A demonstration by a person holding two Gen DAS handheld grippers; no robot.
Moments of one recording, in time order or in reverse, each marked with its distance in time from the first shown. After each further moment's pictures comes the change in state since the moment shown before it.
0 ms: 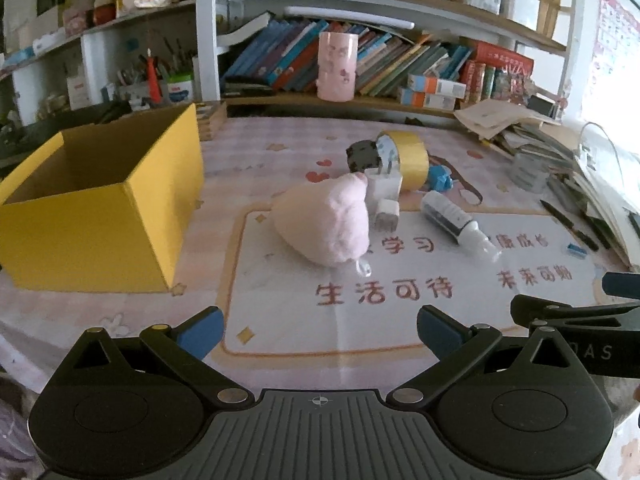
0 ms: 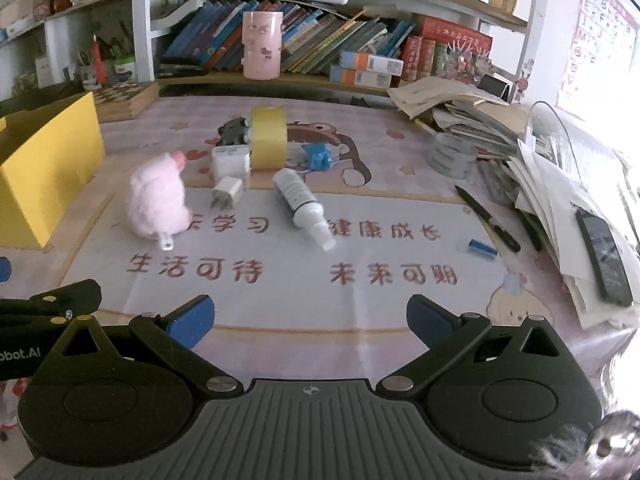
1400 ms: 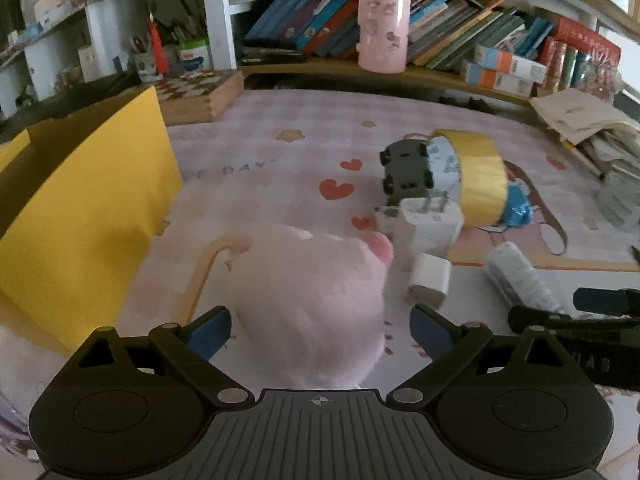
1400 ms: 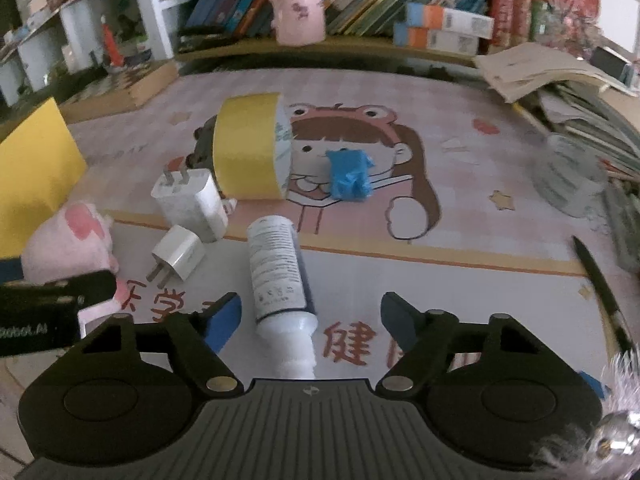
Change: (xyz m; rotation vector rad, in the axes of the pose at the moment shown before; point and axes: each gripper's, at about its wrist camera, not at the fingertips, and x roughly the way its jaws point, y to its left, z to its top) left arm 0.133 -0.030 0.069 -0.082 0.122 0.182; right arm 0.166 -0.049 0.082 -0.063 0.116 0.290
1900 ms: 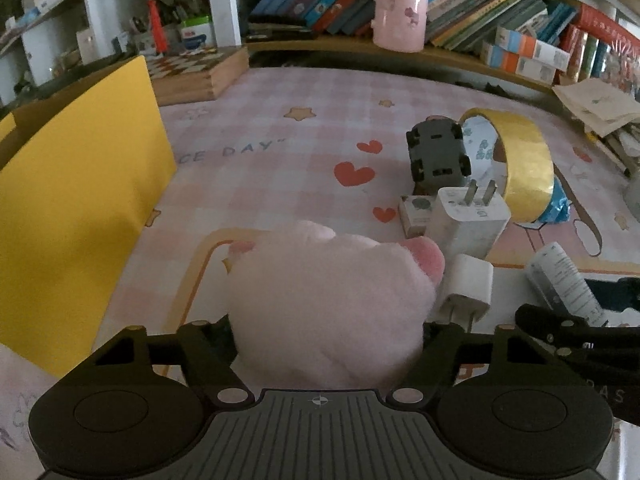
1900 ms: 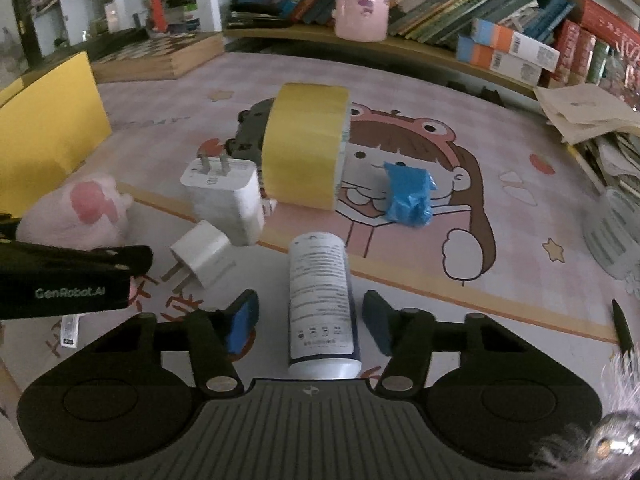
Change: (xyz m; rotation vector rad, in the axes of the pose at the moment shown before) left arm 0.034 0.009 0.004 -0.025 0.044 0.006; right arm 0.025 0.021 0.010 -0.167 0.008 0.044
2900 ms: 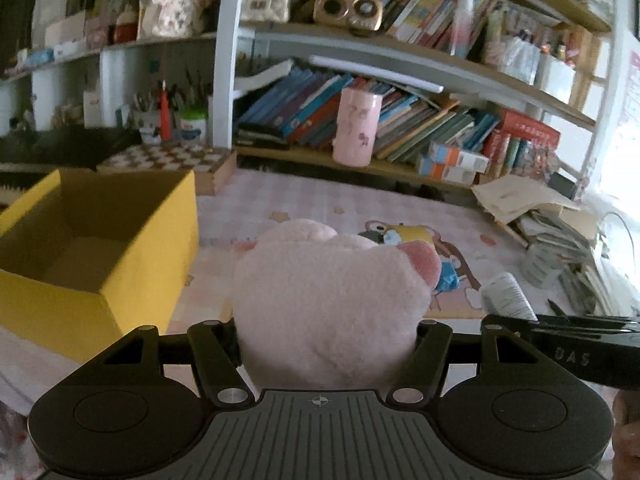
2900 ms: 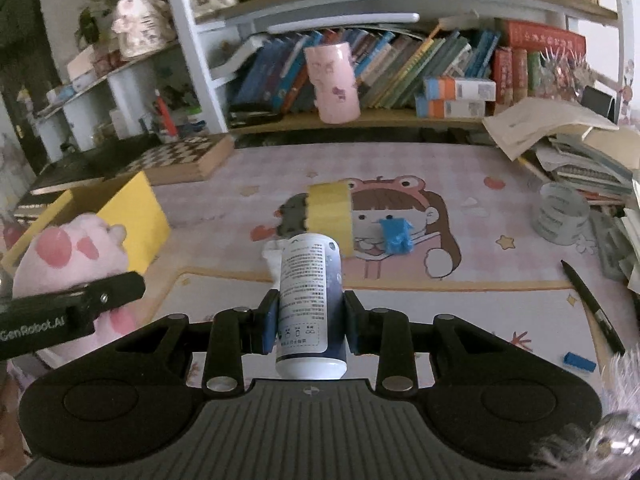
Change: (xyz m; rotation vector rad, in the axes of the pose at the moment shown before) left arm -0.144 0.038 -0.021 -0.016 -0.275 -0.176; right arm -0.133 0.027 -0.013 0.212 -0.202 0.035
